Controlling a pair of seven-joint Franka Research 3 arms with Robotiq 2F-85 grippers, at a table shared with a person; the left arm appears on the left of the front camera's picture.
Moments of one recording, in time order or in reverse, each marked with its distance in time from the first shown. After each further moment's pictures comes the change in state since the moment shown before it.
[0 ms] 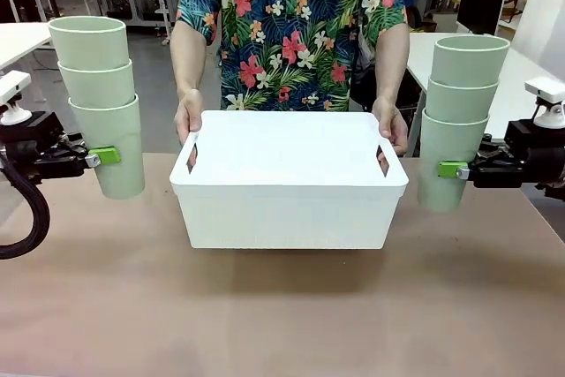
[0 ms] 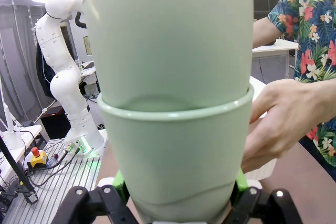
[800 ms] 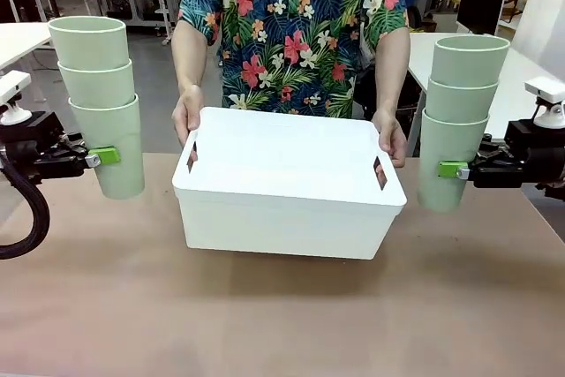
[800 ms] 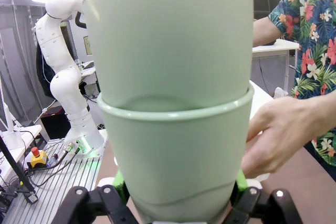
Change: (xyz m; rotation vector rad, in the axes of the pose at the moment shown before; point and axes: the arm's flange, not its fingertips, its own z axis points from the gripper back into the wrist) left arm 0.000 0.000 0.000 0.000 0.000 0.000; right arm 0.000 0.000 0.000 0.000 0.000 0.000
